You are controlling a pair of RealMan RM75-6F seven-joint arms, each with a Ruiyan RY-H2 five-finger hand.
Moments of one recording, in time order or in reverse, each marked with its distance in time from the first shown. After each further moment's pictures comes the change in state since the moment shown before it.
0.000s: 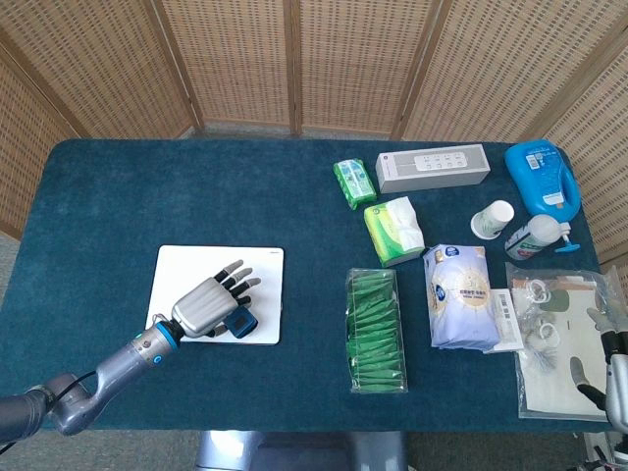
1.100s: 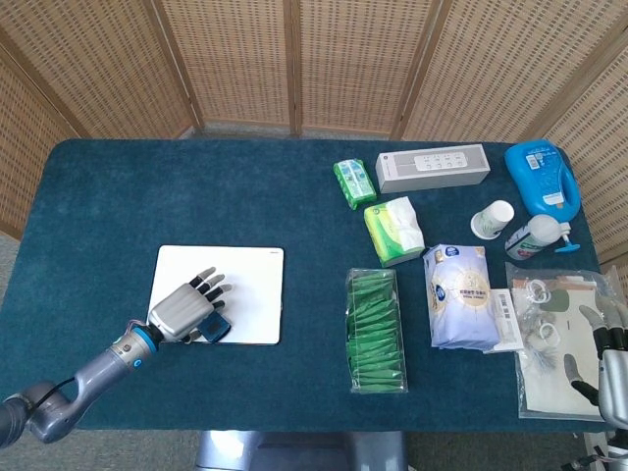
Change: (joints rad) left arm 0.044 0.035 0.060 0.019 -0.034 -0.052 0.004; right arm 0.017 -0.010 0.003 -0.001 0.010 -0.026 -0.017
